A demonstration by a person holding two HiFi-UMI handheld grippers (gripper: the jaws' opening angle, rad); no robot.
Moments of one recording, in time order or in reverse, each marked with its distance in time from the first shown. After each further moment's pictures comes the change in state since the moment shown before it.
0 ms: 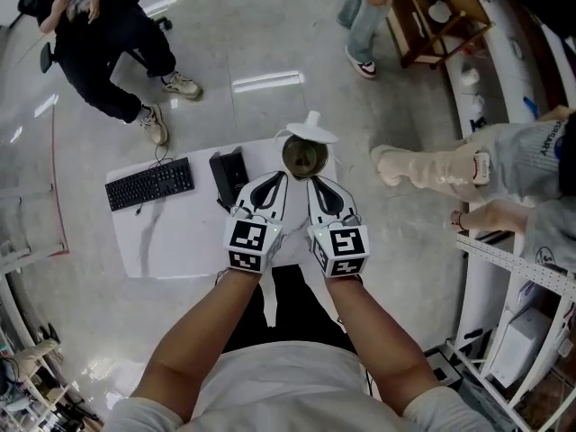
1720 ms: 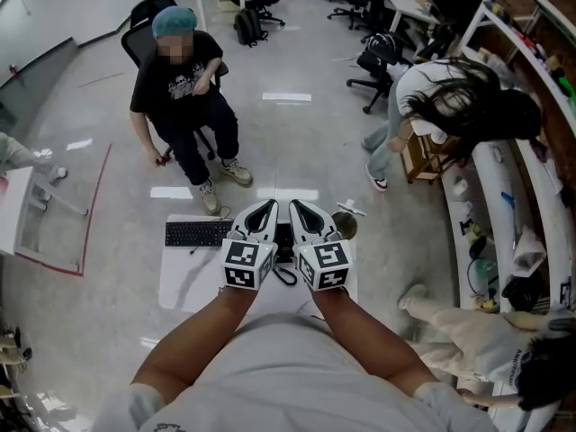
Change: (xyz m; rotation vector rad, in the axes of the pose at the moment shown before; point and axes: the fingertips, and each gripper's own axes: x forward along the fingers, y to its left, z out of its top) left arm -0.251 0.076 0.186 0.056 -0.311 0.202; right arm -0.058 0.251 0.218 -0.184 -0.284 0.239
